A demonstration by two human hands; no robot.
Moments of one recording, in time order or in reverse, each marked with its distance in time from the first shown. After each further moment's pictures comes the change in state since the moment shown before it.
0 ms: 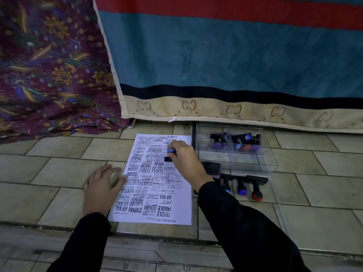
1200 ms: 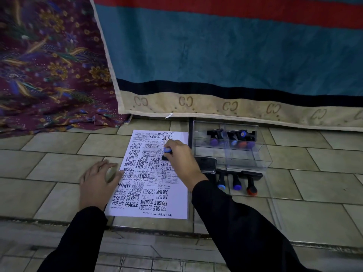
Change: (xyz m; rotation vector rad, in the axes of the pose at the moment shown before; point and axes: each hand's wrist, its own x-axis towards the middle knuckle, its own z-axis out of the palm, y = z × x) left_hand -0.003 0.007 -0.005 0.005 0.003 -0.005; right_hand -0.010 -0.007 0.000 -0.033 -0.044 0.084
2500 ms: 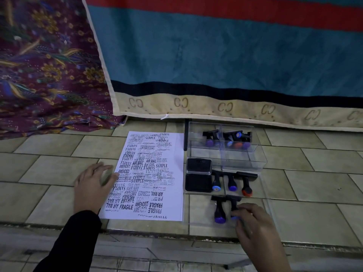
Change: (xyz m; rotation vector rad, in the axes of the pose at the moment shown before) left_hand -0.002 0.002 -0.001 0.000 0.016 0.012; right_hand -0.211 0.072 -0.091 -0.285 0.229 0.081
